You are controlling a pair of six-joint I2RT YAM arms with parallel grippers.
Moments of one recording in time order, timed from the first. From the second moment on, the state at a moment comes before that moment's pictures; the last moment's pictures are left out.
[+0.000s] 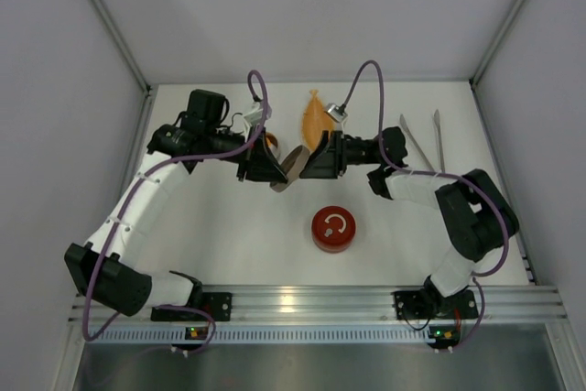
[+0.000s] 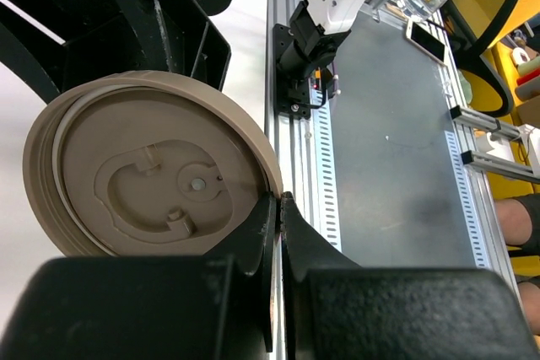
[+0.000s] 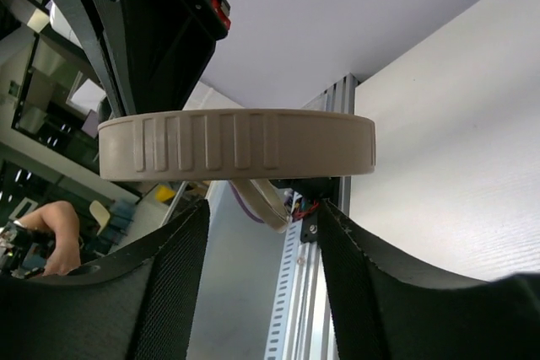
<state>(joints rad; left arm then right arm) -0.38 1.34 1.41 -0.85 1.24 0.27 0.51 1.68 0.85 1.24 -1.16 1.23</state>
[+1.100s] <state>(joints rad) -0.20 1.17 1.29 -0.66 0.99 0.12 0.48 1.42 1.00 0.18 -0.81 0.75</state>
